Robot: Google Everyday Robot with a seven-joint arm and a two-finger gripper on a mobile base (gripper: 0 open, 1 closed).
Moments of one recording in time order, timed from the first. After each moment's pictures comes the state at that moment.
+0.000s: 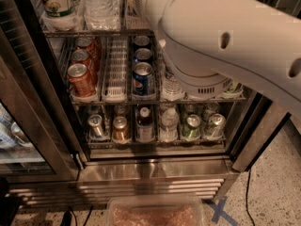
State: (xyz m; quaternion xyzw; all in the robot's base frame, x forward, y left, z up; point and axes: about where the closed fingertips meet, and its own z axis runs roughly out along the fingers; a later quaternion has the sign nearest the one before) arm 0.604 0.000 1.123 -0.15 0.65 0.03 0.74
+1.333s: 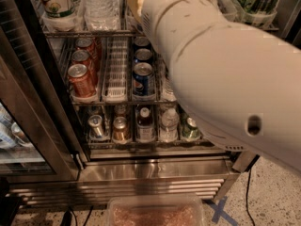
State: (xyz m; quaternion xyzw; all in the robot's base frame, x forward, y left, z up) arm 0.528 -0.019 1.128 -0.10 0.65 0.04 0.75
